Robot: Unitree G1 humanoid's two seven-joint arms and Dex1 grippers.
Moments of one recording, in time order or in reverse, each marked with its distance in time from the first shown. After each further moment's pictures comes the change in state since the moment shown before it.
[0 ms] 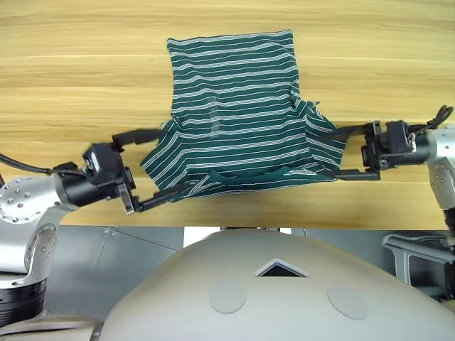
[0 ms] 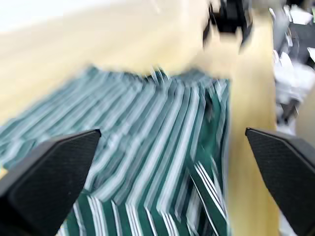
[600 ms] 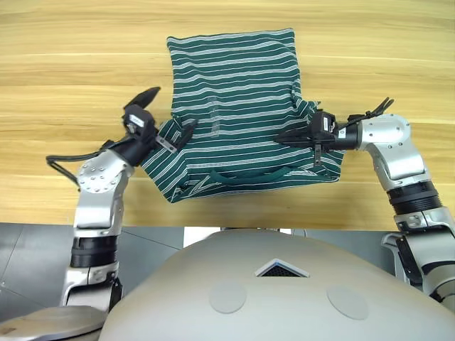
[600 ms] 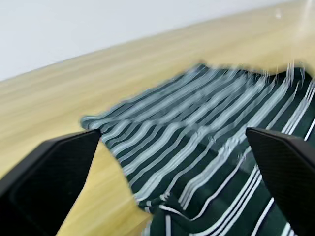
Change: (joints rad) left arm -0.258 -0.294 -0.337 0.380 0.597 -0.237 0.366; right arm -0.135 0.199 0.209 0.117 -0.358 -0.045 -0.162
